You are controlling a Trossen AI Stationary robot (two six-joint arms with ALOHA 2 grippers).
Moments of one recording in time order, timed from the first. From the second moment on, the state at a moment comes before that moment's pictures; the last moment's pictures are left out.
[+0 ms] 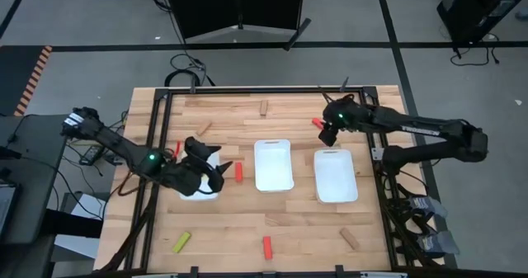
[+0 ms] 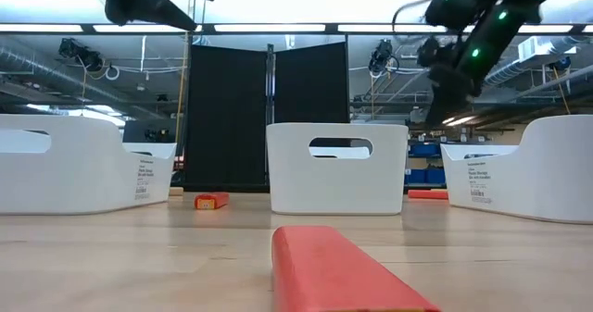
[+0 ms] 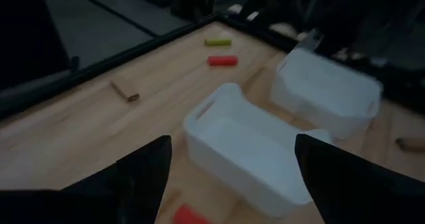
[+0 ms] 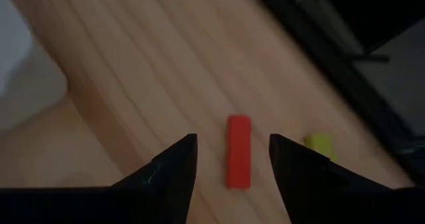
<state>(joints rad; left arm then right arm) -0.49 1.14 0.90 -0.46 -0.93 -0.82 -0.45 1.09 0.72 -0.56 0.23 0.07</state>
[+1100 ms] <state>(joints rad) -0.62 1.14 0.65 0.36 -1.06 -0.42 -0.65 1.62 0.83 -0.52 0.10 -0.06</state>
